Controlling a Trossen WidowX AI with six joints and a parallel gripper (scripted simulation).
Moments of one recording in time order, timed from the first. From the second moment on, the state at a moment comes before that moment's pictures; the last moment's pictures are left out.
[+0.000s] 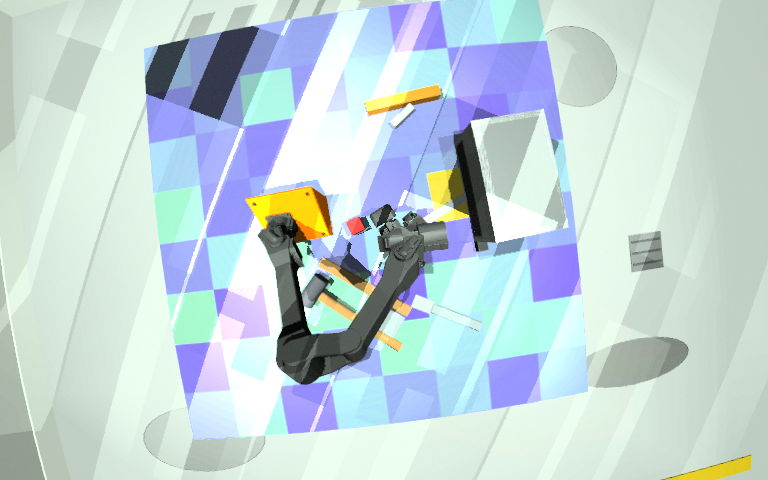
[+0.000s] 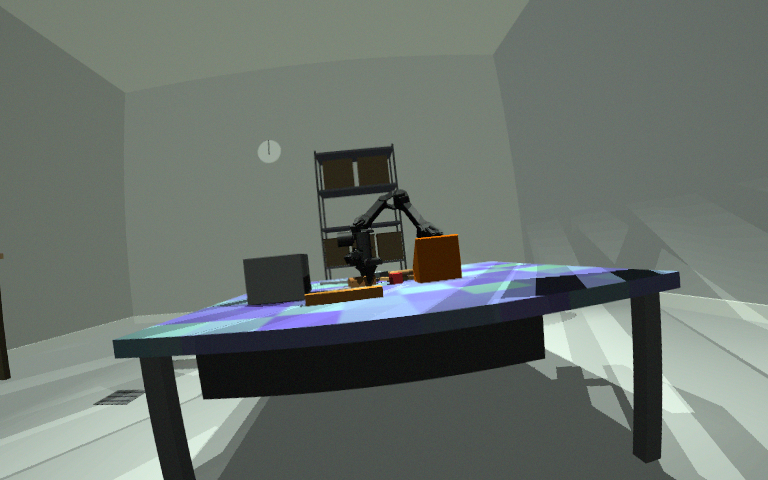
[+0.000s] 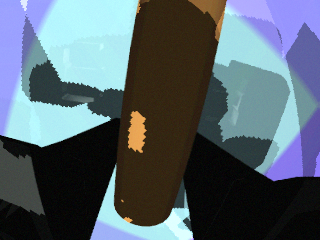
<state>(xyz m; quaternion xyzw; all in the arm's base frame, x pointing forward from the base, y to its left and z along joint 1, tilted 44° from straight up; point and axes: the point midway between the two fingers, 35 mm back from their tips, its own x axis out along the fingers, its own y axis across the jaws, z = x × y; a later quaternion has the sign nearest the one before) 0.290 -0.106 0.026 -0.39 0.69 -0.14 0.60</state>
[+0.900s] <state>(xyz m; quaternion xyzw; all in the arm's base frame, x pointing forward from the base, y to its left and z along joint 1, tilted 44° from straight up) 0.260 -0.116 0.035 -0.39 0.69 -0.14 0.60</state>
